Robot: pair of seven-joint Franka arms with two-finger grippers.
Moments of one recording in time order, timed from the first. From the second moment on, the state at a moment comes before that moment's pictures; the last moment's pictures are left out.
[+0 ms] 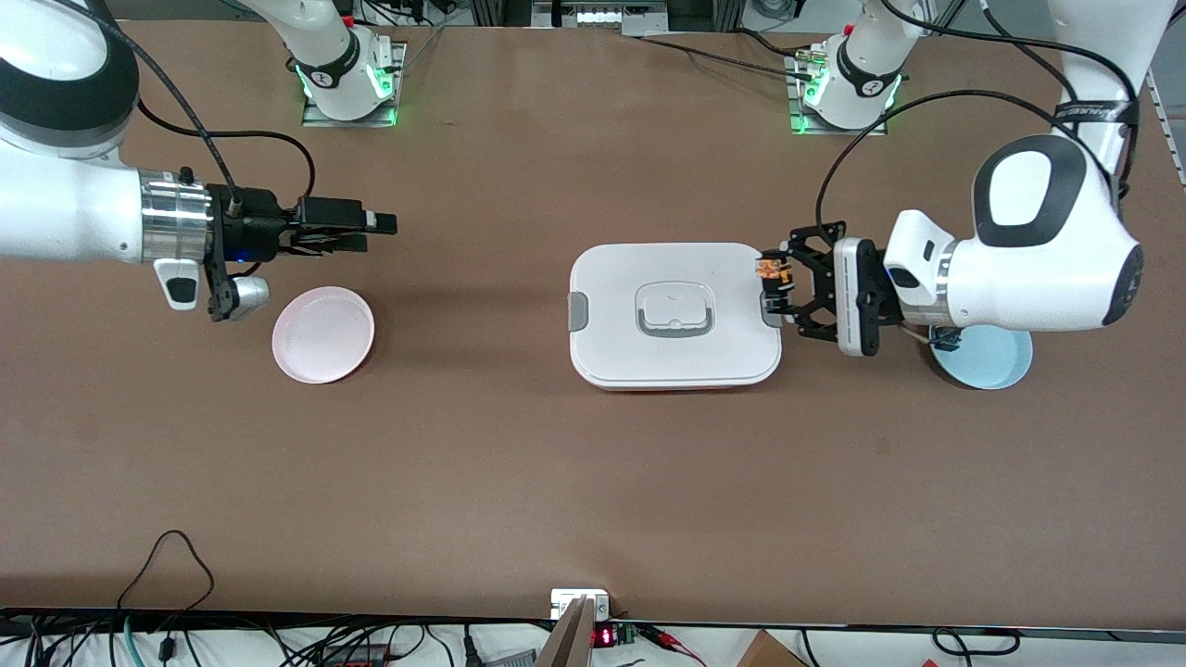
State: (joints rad) left arm 0.27 0.38 -0.54 -1.63 -0.68 1.76 1.26; right arm 0.22 0.21 -0.09 -1.64 0.97 1.58 0.00
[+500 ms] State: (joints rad) left arm 0.19 0.43 -0.58 -1.72 -1.13 1.97 1.70; right arm 0.23 0.27 -0.09 -1.72 1.29 1.59 -0.01
